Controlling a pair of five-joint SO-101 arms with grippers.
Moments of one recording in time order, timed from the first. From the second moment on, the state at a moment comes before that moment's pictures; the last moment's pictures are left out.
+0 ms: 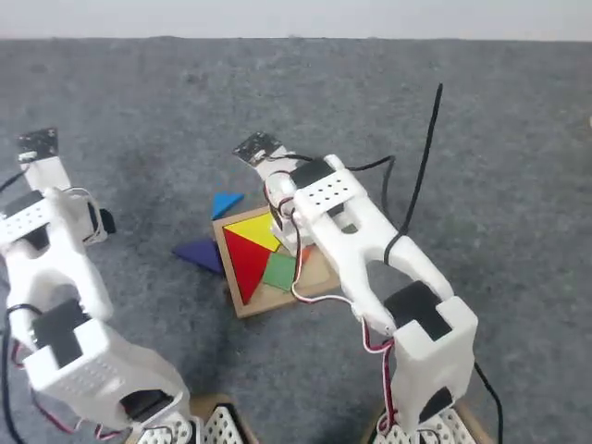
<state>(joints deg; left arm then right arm) -40.6 10.2 21.7 54.0 -11.4 -35.7 18.3 1.1 71.3 11.8</state>
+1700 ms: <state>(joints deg) -39.6 10.6 21.7 54.0 -11.5 -43.5 21.3 1.1 71.8 9.1</state>
